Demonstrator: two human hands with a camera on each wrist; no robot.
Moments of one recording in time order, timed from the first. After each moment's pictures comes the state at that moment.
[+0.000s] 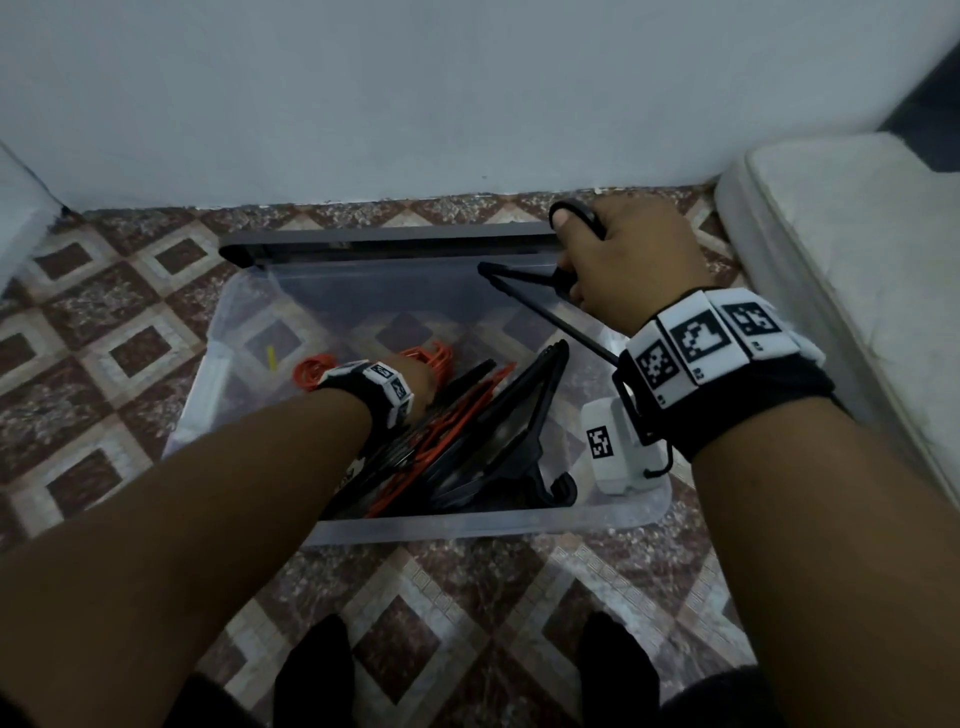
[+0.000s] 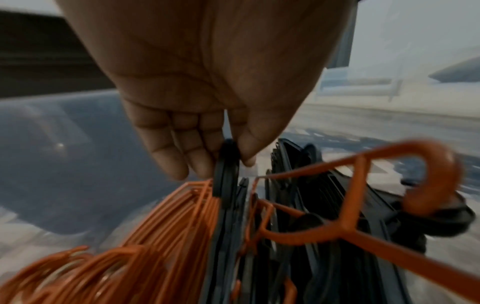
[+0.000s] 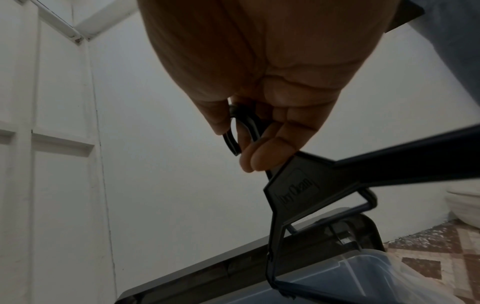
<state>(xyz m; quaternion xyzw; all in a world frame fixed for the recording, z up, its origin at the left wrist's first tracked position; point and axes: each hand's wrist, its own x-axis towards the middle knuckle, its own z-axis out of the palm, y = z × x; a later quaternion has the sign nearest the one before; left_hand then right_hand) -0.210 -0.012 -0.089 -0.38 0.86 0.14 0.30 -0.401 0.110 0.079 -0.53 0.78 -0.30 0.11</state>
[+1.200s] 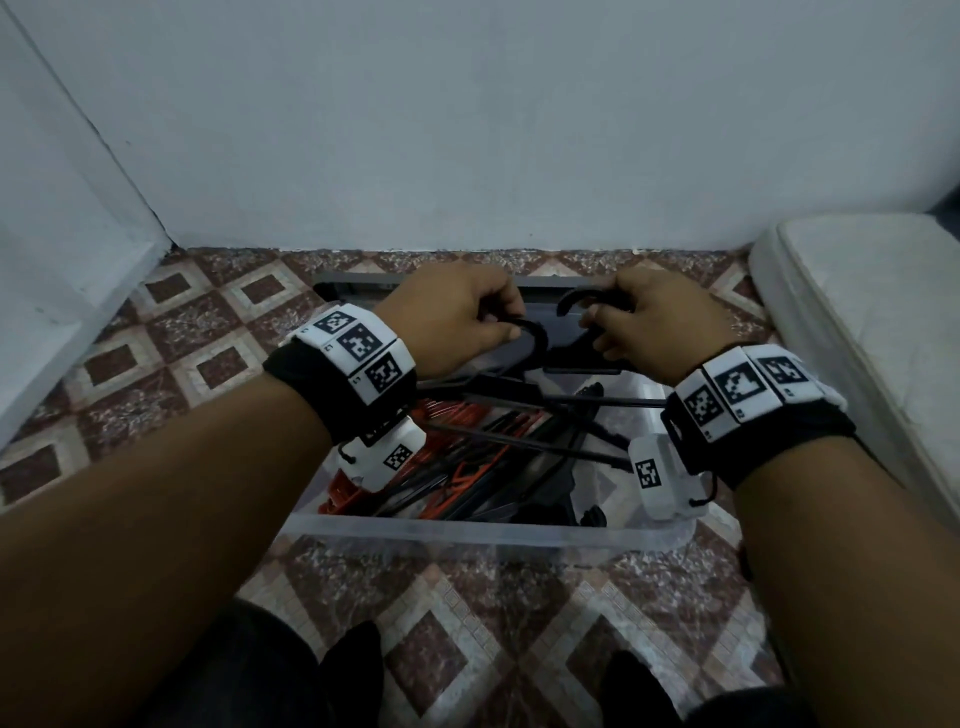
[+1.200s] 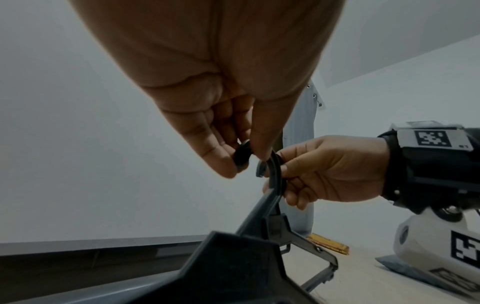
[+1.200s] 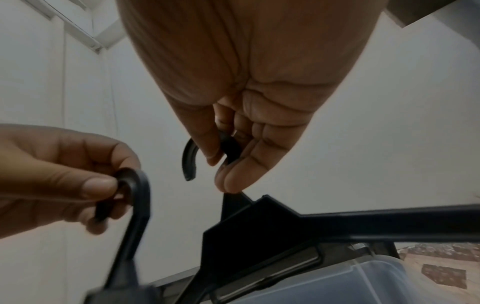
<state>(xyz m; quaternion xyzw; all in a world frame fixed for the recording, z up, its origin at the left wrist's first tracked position) -0.176 0.055 0.103 -0.34 0.90 0.19 -0.17 -0.393 0.131 0.091 -0.58 0.74 -0.29 0.19</state>
